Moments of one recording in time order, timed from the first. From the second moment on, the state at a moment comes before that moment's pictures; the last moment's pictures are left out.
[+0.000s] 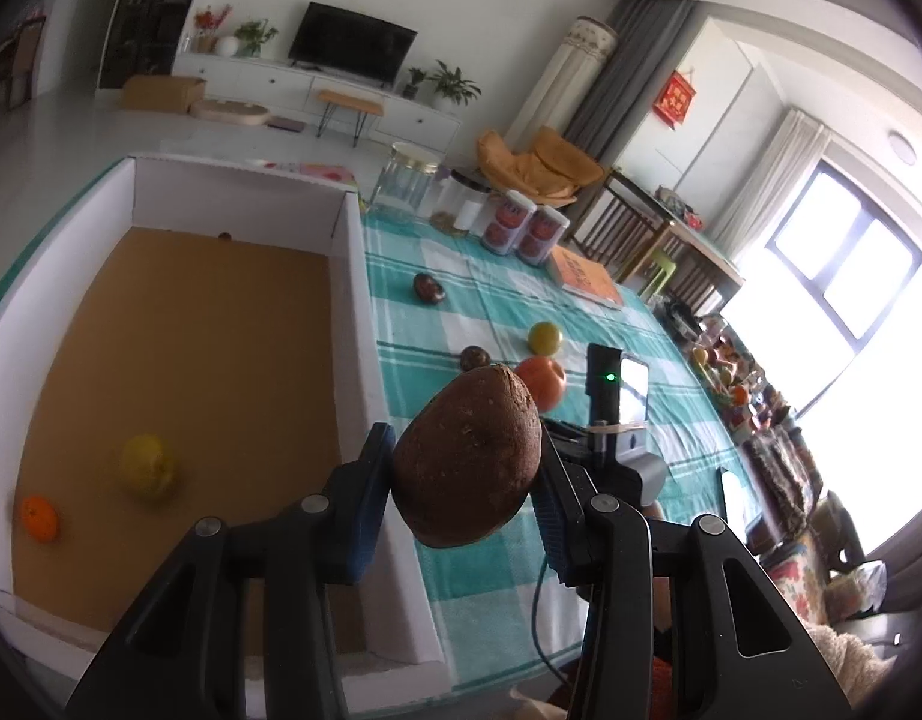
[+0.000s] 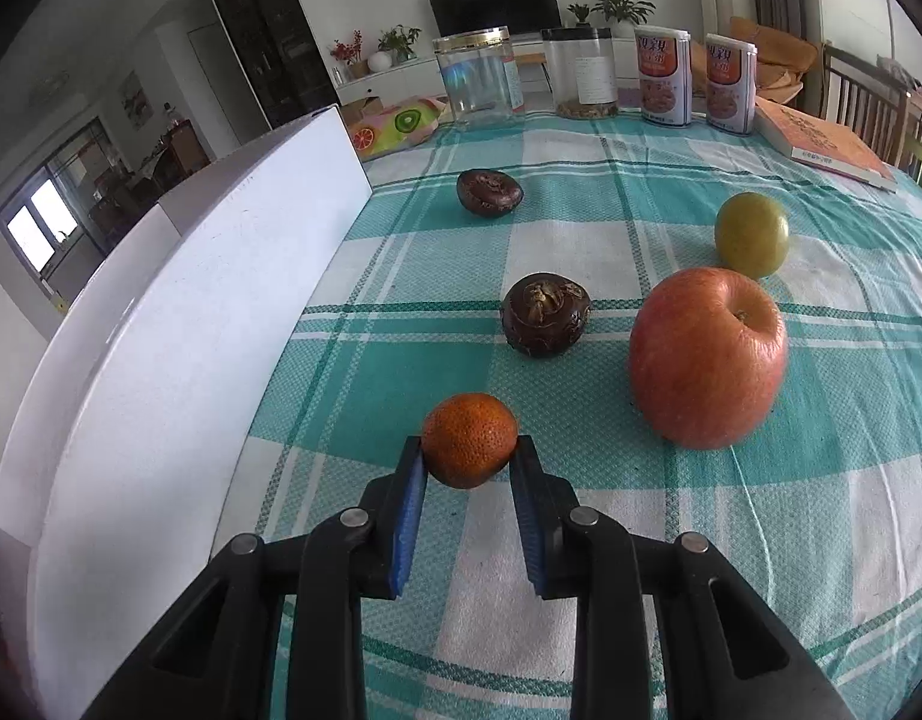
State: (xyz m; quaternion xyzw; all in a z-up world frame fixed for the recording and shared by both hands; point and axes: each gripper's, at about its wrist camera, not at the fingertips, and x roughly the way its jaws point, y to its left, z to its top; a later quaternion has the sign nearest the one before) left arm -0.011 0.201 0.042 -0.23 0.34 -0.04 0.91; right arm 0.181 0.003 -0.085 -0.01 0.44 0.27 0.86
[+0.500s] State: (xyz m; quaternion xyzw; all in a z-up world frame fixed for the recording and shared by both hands) left arm -0.030 0.286 -0.007 -0.21 0.39 0.13 0.89; right arm 0.040 0.121 -0.013 -0.02 0.45 0.51 0.73
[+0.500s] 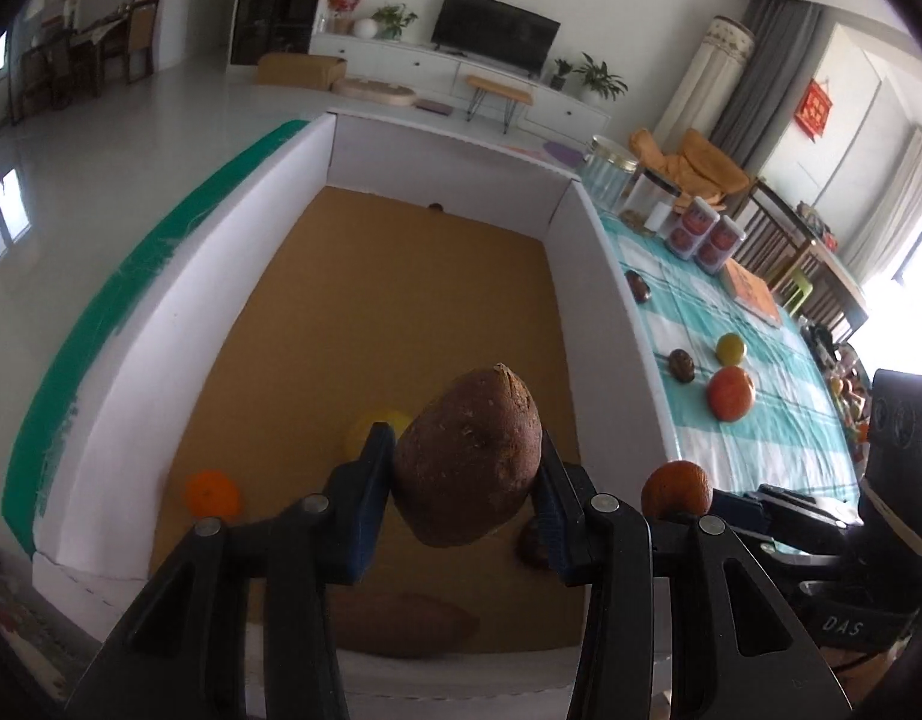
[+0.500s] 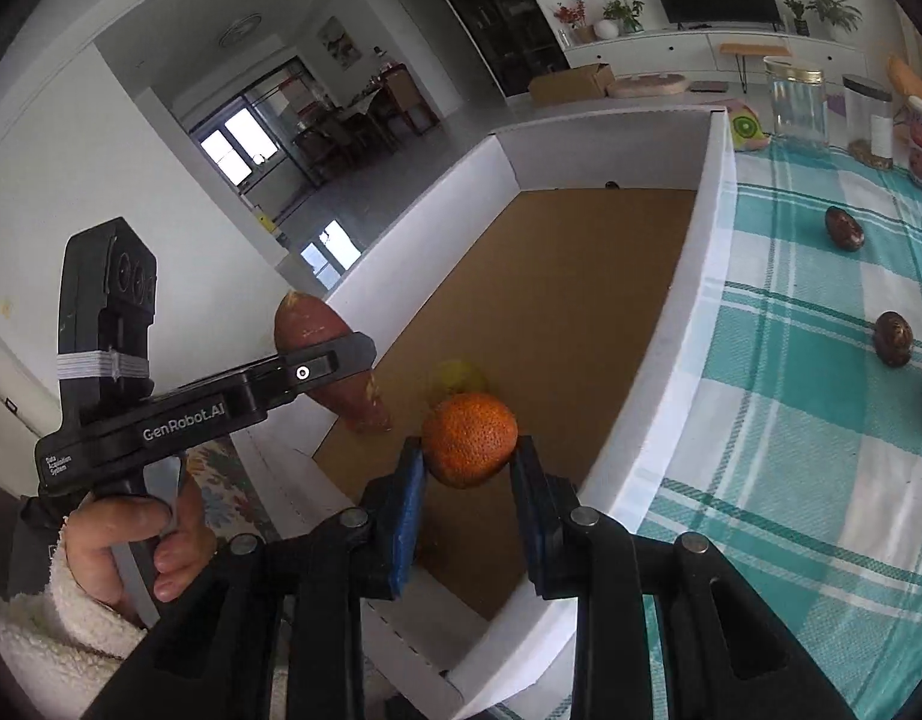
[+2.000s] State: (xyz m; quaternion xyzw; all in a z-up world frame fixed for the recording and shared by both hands) left arm 0.132 0.050 -0.115 -0.02 0.44 0.02 0.90; right arm 0.153 -0.185 -0.113 0.01 0.44 0.00 0.90
